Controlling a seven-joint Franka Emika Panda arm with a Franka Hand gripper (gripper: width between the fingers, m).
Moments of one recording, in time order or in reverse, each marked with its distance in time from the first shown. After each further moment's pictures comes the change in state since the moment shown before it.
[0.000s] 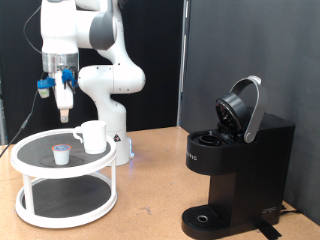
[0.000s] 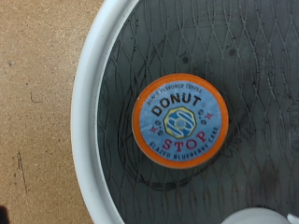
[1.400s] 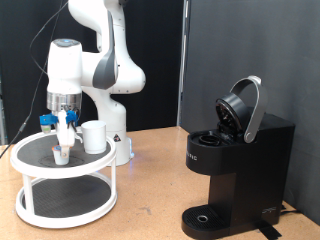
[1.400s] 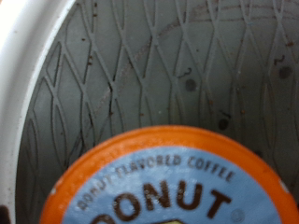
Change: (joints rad) arm -0.048 0.142 -0.005 -0.175 -0.073 0.355 0.020
